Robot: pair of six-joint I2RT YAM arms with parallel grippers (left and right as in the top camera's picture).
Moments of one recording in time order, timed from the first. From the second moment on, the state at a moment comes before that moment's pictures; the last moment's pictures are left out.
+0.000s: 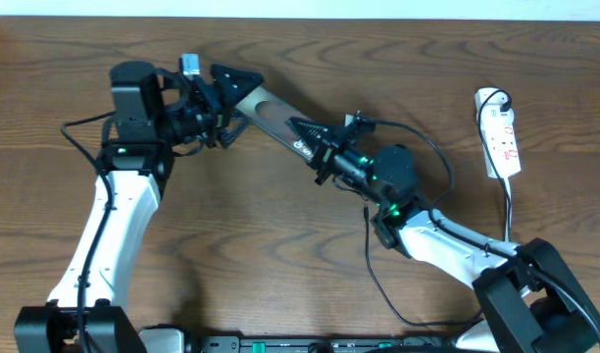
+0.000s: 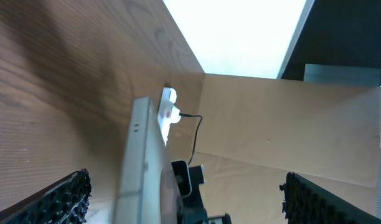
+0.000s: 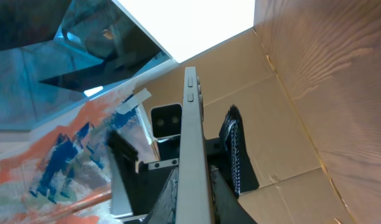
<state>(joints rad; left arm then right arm) -0.02 1.46 1.05 -0.08 0.91 -1.17 0.59 1.63 0.69 1.00 -0.34 2.04</state>
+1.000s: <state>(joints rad) -0.06 1.46 1.05 -0.08 0.77 -1.29 0.70 1.63 0.69 1.00 -0.16 2.04</state>
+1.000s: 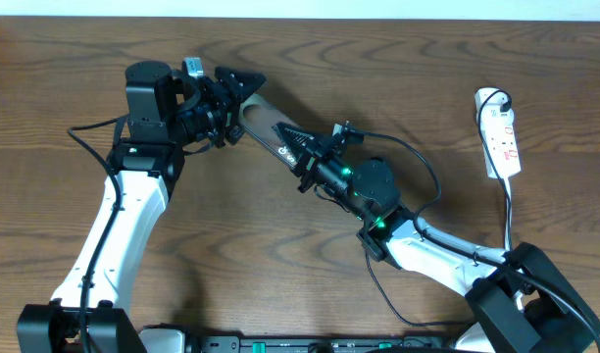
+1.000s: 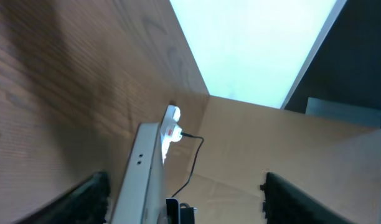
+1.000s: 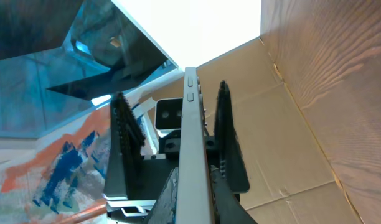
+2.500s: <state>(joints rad) -0.10 1.46 1.05 -0.09 0.72 -1.21 0.70 1.63 0.69 1.02 -0.12 2.04</state>
